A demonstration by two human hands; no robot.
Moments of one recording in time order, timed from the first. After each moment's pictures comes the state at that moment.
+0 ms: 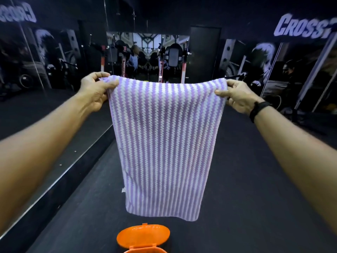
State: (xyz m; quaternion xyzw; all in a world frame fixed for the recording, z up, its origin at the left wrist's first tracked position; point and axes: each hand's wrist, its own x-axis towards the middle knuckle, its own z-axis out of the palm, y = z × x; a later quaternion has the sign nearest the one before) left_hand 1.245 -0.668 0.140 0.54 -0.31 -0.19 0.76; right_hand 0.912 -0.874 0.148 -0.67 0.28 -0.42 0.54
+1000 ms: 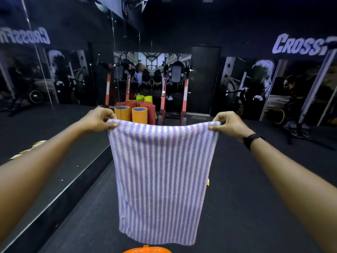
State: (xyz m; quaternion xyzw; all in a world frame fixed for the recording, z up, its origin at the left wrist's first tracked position) left_hand 1.287 -0.650 0.116 0.78 -0.53 -0.04 0.32; right_hand 0.913 -0.886 0.109 -0.85 0.36 -0.31 0.25
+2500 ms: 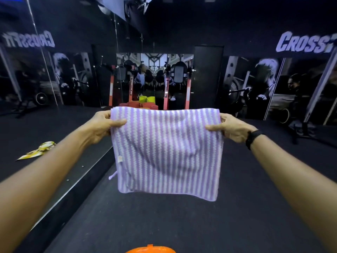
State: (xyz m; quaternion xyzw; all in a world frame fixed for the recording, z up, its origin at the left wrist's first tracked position) left_hand 1.252 -0.639 0.115 0.63 -0.39 -0.26 0.61; right_hand 0.924 -0.863 0.117 -0.69 0.26 -0.31 0.60
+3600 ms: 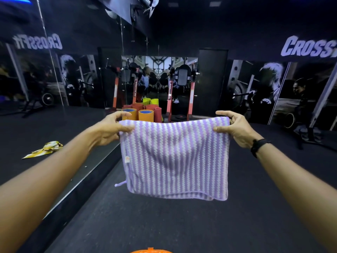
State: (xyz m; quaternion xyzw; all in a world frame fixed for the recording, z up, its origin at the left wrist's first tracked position) left_hand 1.240 -0.640 0.114 0.65 -0.41 -0.28 0.57; right_hand 0.914 -0.868 0.109 -0.71 0.21 -0.41 0.52
